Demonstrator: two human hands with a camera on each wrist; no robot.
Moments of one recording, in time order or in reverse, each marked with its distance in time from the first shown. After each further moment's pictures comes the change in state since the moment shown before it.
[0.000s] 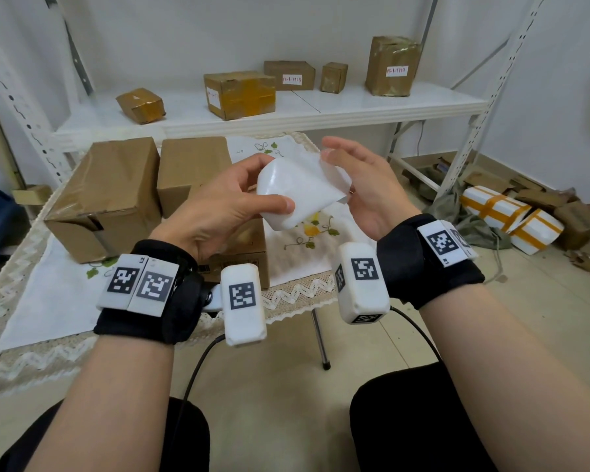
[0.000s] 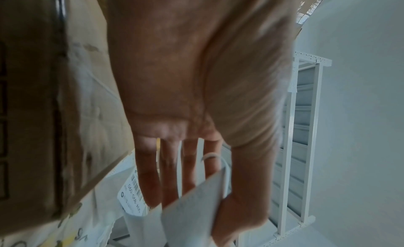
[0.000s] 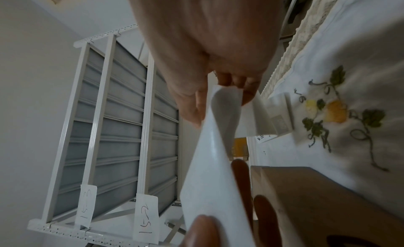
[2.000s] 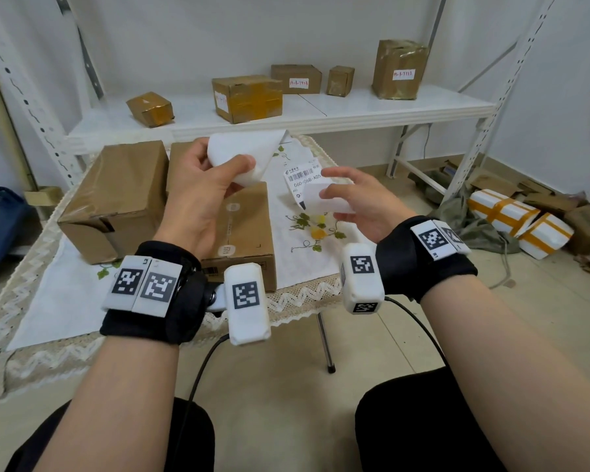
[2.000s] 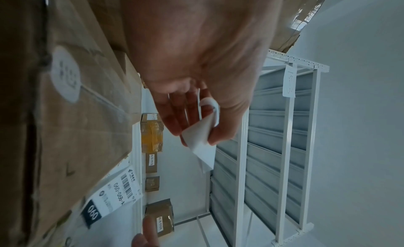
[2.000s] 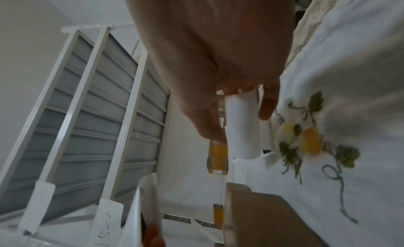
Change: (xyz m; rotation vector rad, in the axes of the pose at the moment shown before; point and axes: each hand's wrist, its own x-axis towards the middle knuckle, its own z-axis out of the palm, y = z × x) left_hand 0.008 -0.004 -0.018 -0.124 0.539 0.156; right_hand 0.015 0.015 -0.001 -0.366 -0.070 0.147
